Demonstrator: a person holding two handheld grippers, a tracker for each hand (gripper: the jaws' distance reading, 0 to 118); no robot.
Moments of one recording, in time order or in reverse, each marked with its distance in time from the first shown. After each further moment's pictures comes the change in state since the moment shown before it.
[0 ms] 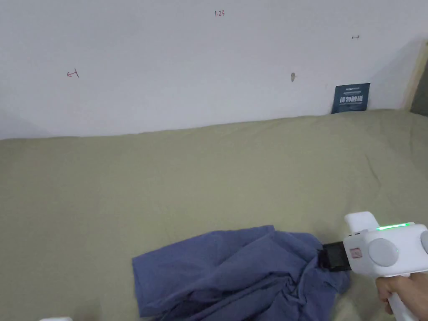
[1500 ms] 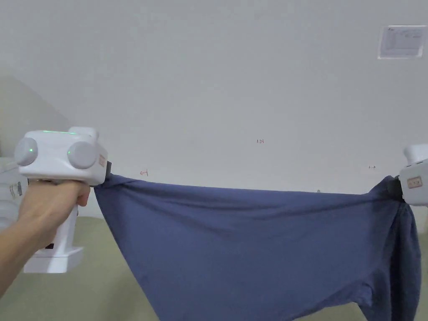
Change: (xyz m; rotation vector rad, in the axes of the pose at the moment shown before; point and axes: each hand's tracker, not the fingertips) left arm -0.038 0.188 0.355 0.671 0.212 0.152; right arm 0.046 0.128 0.379 0.587 -0.058 -0.013
